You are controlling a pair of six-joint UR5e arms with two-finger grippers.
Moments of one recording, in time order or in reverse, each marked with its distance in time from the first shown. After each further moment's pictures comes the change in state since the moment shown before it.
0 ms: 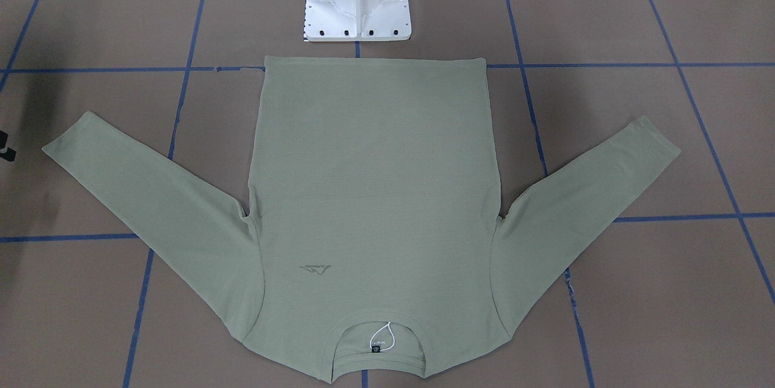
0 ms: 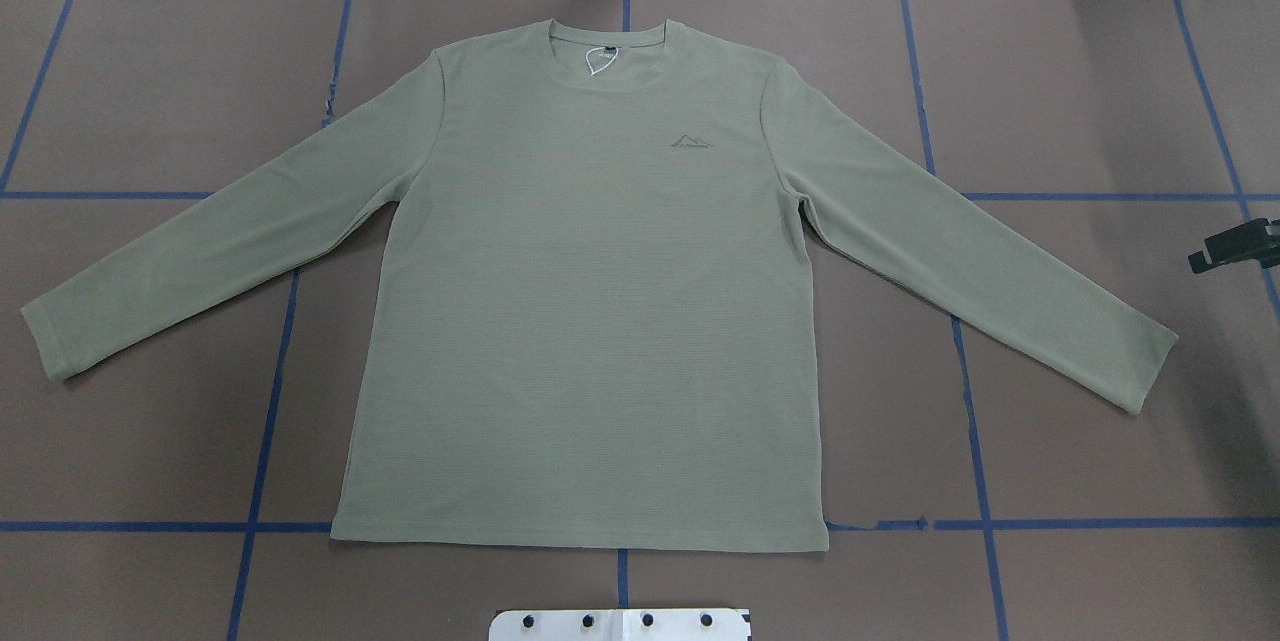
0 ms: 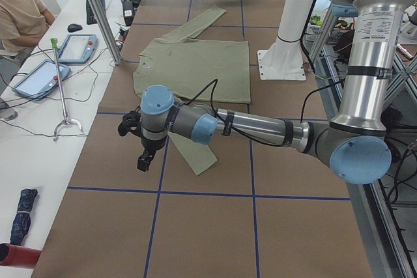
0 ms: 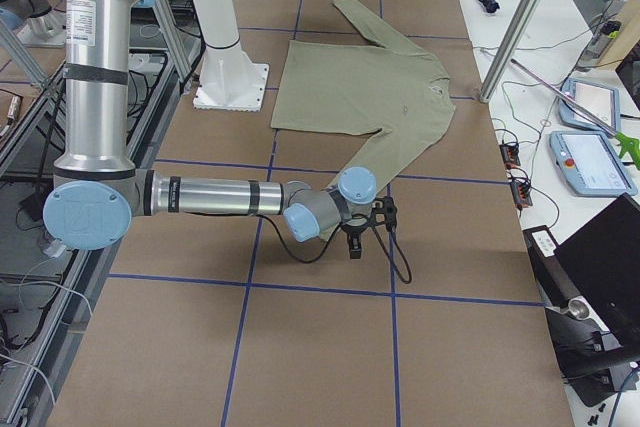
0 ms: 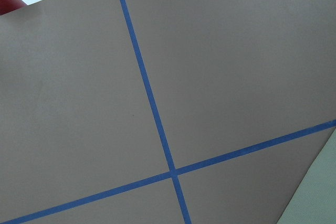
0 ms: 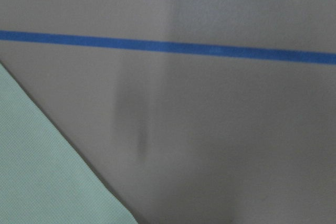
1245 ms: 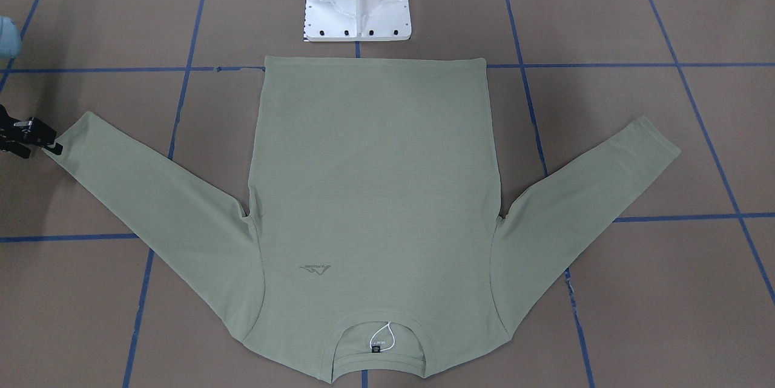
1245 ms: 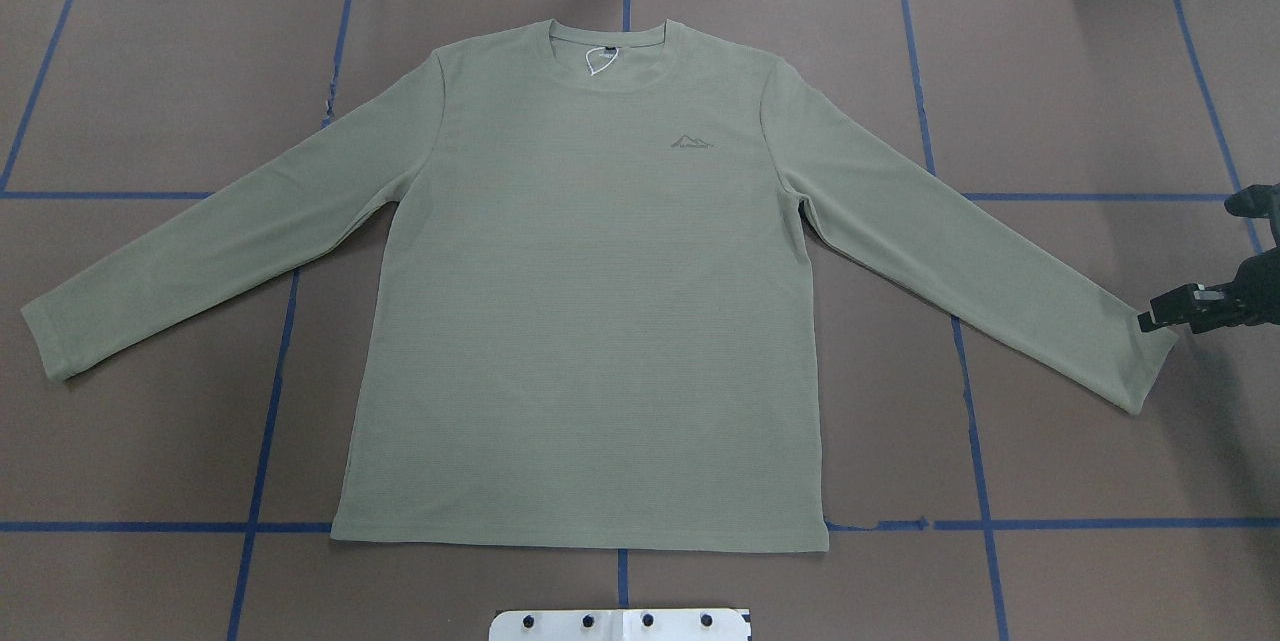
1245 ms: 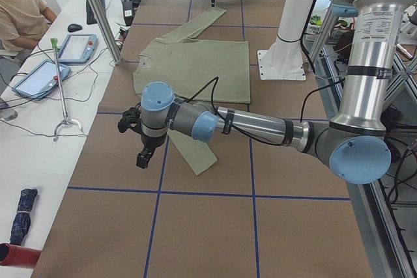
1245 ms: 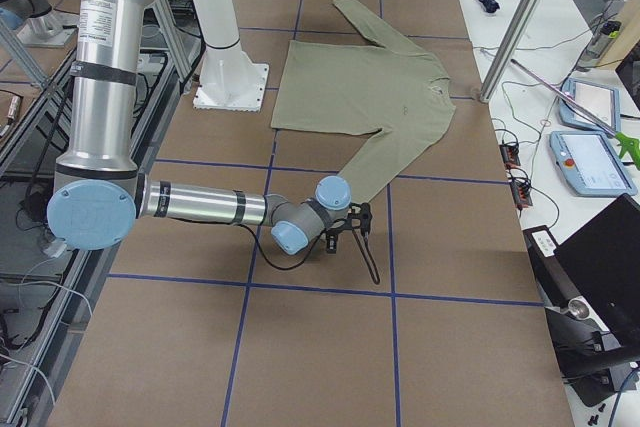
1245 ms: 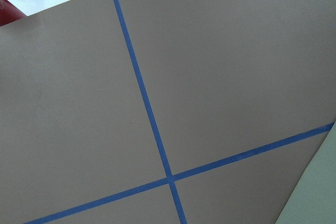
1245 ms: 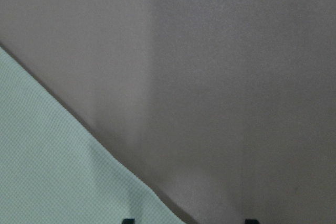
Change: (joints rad) left arm 0.000 -0.001 -0.015 0.001 0.000 -0.001; right arm -0.146 -0.028 -0.060 0.175 -0.039 0.223
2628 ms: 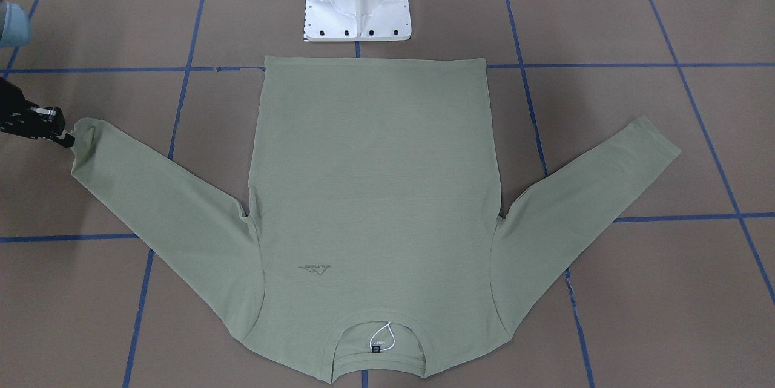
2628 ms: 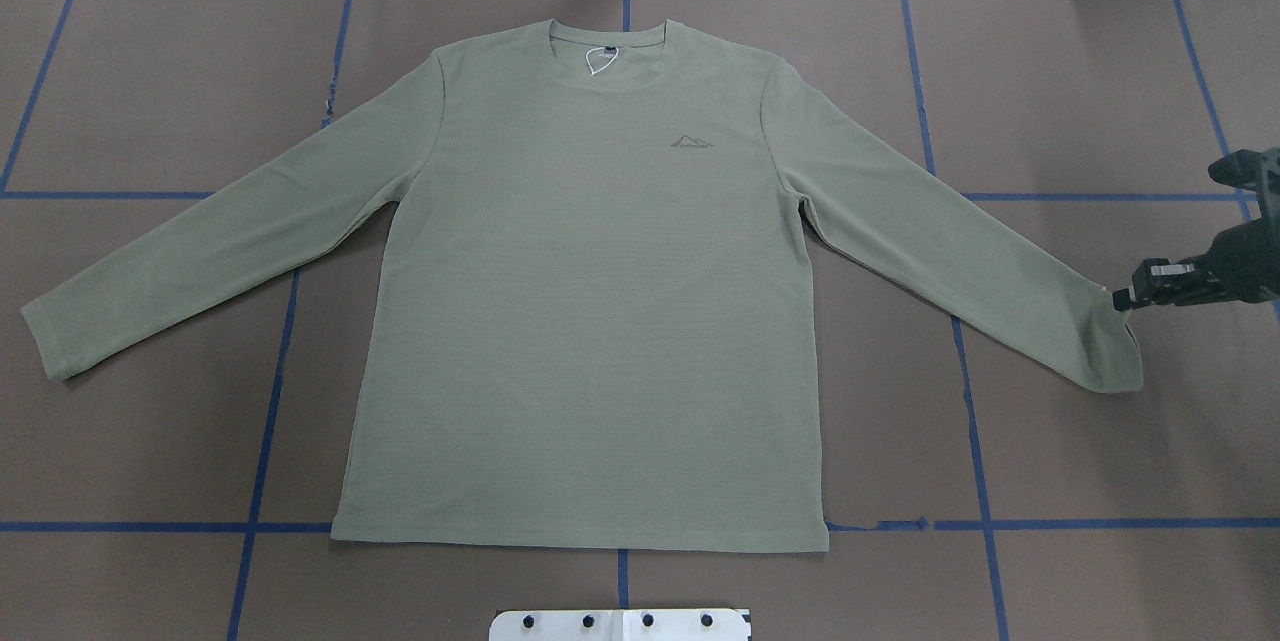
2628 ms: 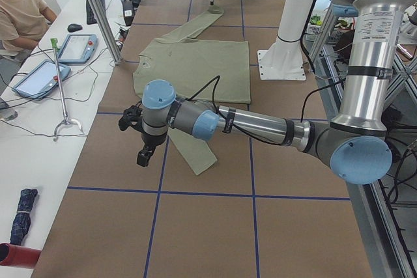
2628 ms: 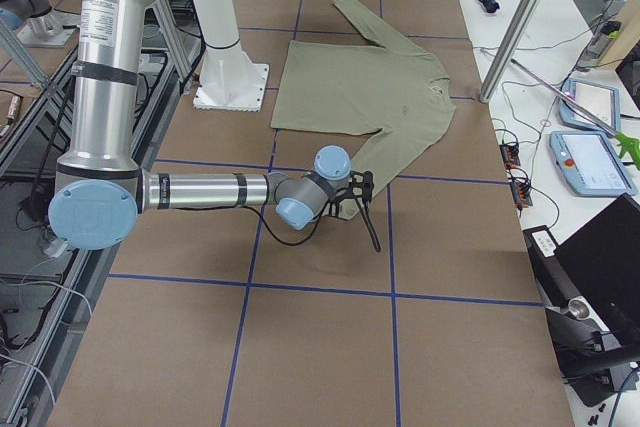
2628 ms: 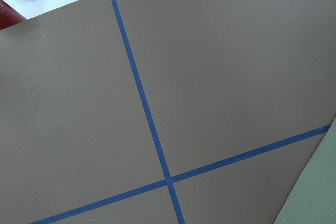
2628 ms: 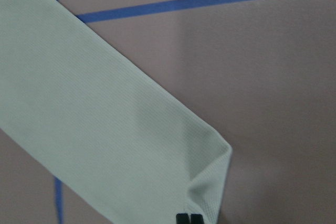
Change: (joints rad) left arm 0.000 0.006 -0.018 0.001 0.000 -0.002; right arm -0.007 0.023 0.179 0.020 0.044 0.227
